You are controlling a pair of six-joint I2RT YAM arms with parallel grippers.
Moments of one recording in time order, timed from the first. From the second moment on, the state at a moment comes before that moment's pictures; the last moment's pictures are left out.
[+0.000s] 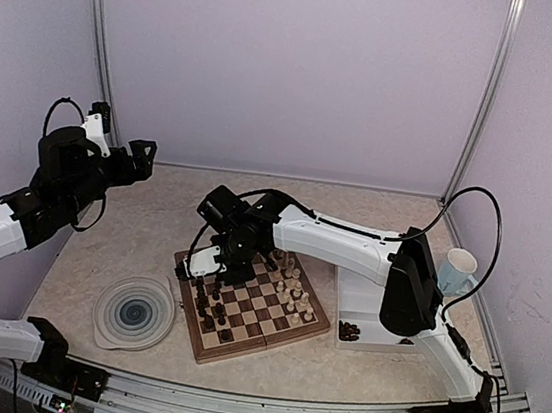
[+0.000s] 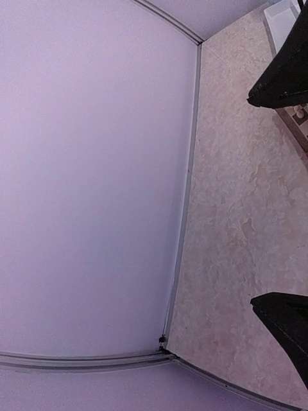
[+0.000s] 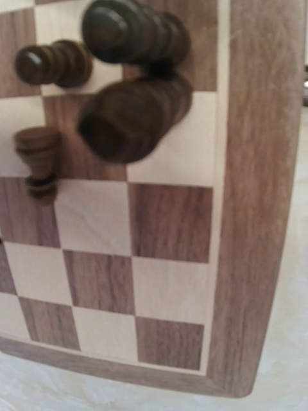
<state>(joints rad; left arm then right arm) -0.45 0.96 0.81 0.04 -0.31 -0.31 1.09 2.47 2.32 -0.93 0.06 -1.05</state>
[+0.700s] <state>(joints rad) -0.42 1.31 1.08 -0.27 -0.02 -0.34 0.82 2.18 2.06 -0.85 -0.26 -0.84</state>
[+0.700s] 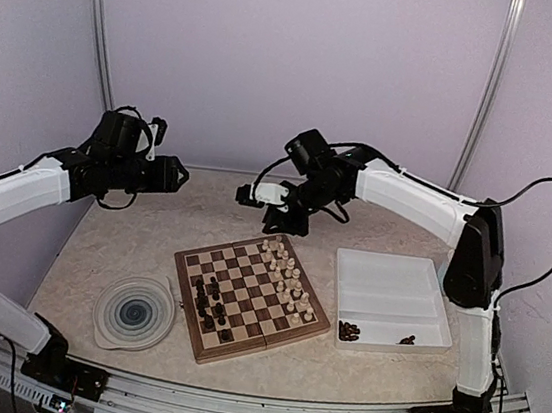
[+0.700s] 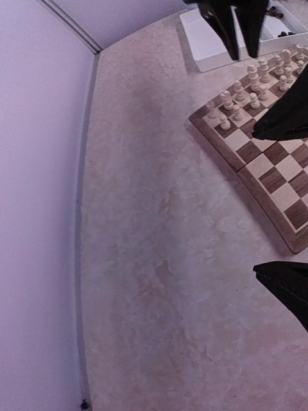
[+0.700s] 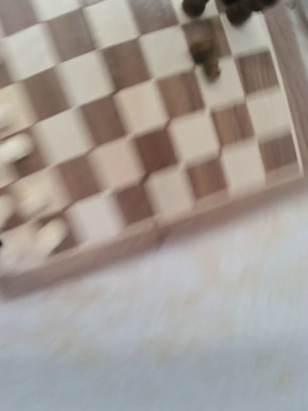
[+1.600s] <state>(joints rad) -0.68 1.89 1.42 -0.88 0.10 -0.63 0.65 1.56 1.27 -0.43 -0.52 -0.63</state>
